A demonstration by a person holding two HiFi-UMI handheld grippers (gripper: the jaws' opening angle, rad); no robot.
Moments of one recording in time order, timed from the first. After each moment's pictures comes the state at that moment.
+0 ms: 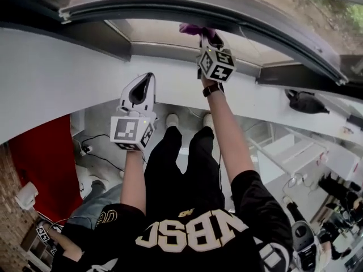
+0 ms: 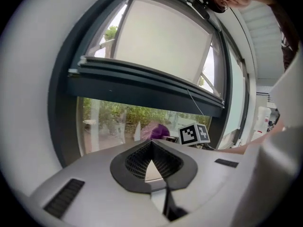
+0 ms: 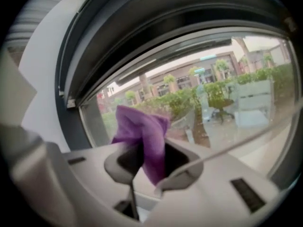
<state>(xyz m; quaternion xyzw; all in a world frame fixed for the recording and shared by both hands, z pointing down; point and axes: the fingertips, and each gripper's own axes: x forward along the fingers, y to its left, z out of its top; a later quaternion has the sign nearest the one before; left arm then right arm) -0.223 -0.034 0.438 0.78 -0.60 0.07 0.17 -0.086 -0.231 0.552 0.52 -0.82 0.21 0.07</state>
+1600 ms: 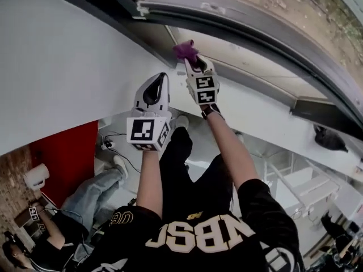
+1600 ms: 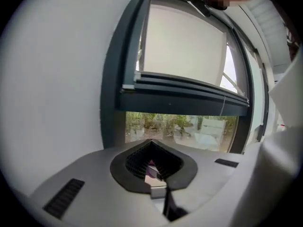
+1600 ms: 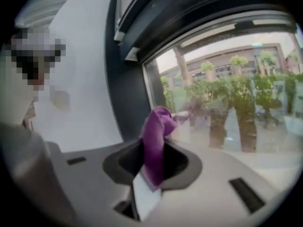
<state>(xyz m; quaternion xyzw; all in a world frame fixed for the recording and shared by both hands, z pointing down) -0.362 -0.042 0.418 0.72 -0.68 0.08 0.12 -0.342 -0.144 0.586 0.33 -0.92 0.16 0.15</state>
